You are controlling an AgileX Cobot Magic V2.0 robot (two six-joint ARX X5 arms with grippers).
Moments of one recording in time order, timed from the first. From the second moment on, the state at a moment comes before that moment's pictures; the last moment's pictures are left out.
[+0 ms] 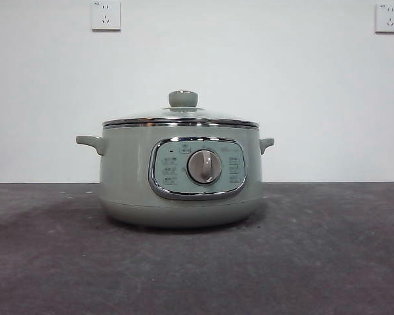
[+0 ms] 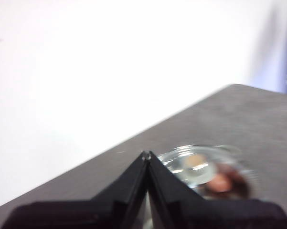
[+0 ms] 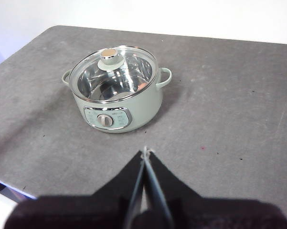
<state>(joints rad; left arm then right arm) -0.14 0.76 1.15 -0.48 0.31 0.22 0.58 0.53 1.46 -1.35 0.09 0.15</state>
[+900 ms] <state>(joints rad) 0.04 0.01 0.02 -0.17 0.02 0.10 0.58 0.53 1.46 -1.35 0.09 0.15</state>
